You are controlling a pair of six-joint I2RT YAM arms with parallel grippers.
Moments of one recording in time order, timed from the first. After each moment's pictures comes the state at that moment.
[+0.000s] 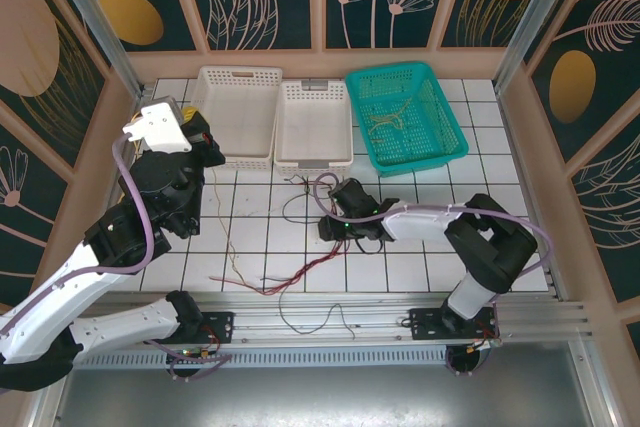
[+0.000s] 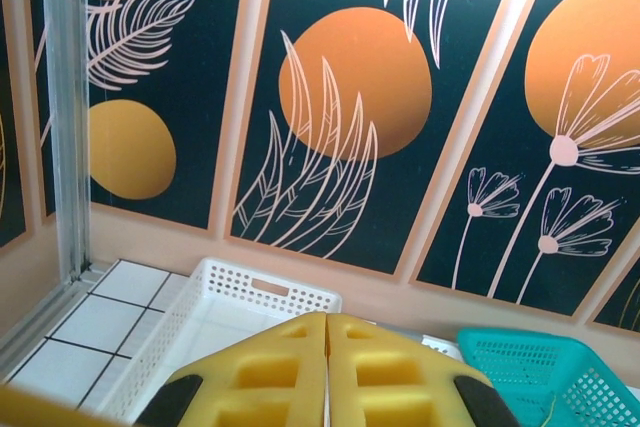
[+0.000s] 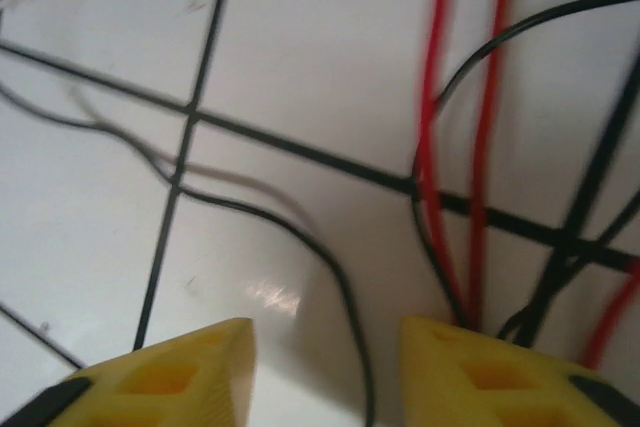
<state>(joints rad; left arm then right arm) -0.95 0.89 1.26 -0.34 -1.00 -0.26 0.83 1.63 0.76 -0.14 -0.11 0.60</state>
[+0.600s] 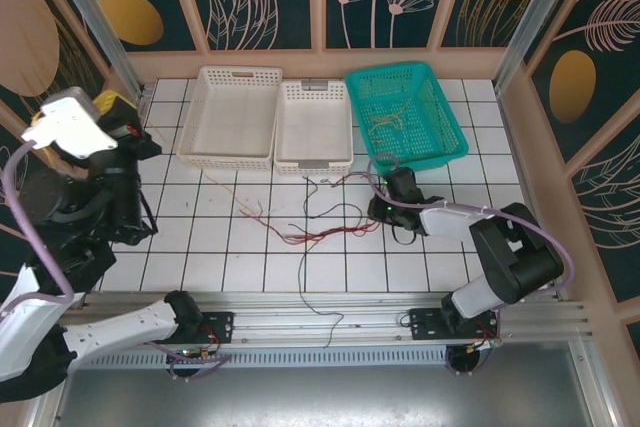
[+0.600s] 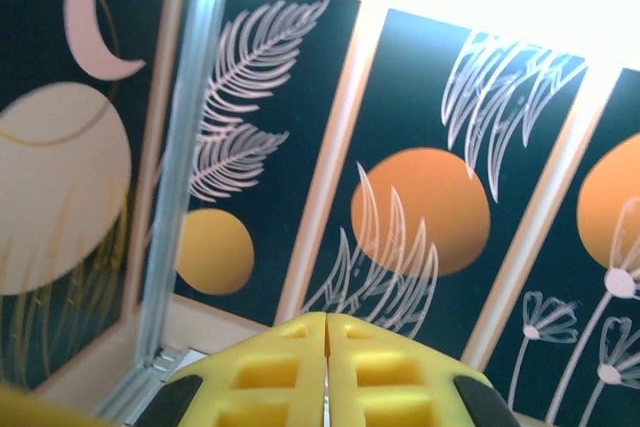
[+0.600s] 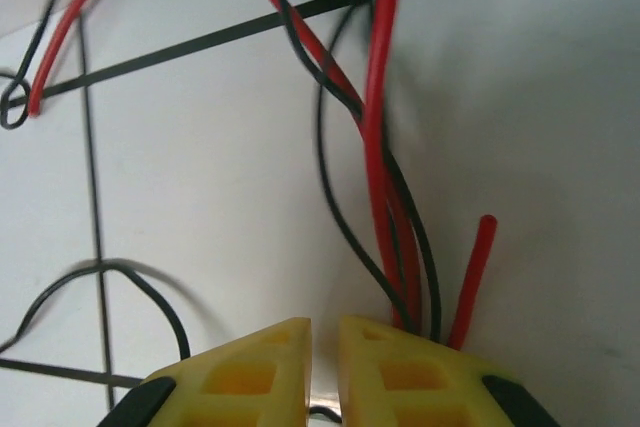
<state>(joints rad) -0.95 0.81 1.44 -0.22 -1.13 0.07 0.47 1.49 0.57 -0.04 -0.08 0.67</state>
